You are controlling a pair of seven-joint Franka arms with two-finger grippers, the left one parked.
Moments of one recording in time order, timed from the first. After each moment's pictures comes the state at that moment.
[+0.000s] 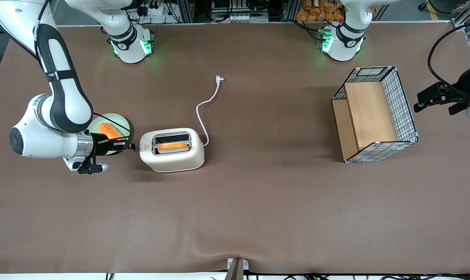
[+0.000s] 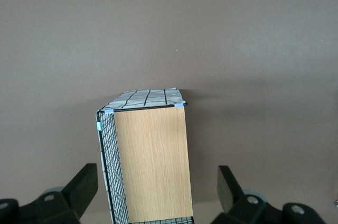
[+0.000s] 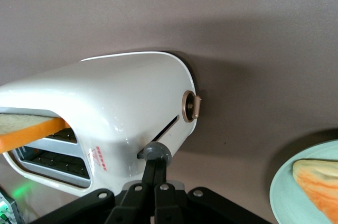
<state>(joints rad) 0.06 0.38 -0.02 -1.85 0.51 1.93 -0.22</state>
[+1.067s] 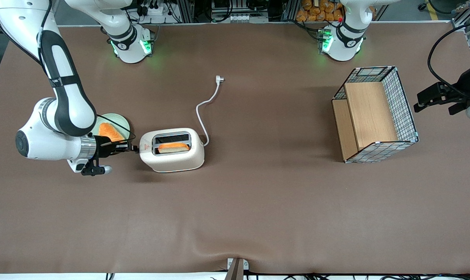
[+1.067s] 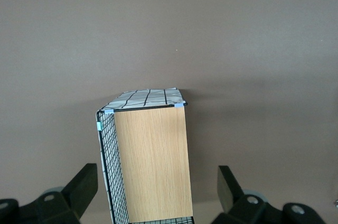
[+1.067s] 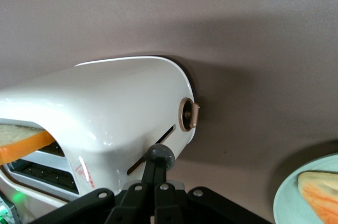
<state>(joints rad) 0.06 0.41 -0.02 -1.85 0.53 1.97 -0.25</state>
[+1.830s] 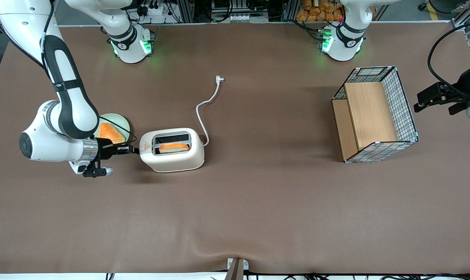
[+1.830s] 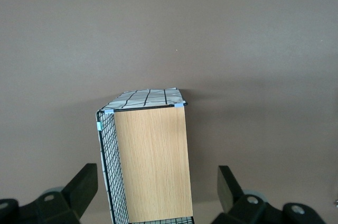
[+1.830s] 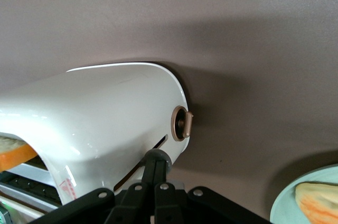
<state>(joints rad) 0.06 0.43 -0.02 -1.85 0.53 2.00 -0.26</state>
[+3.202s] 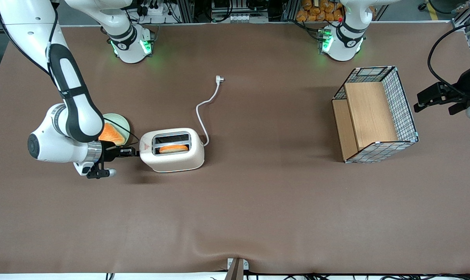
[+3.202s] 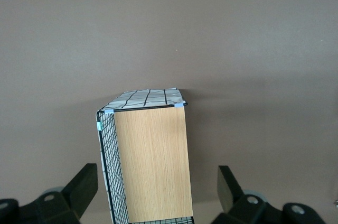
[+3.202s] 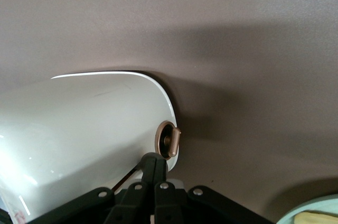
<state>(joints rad) 0.06 0.47 -0.02 -1.88 0.57 2.08 -0.33</state>
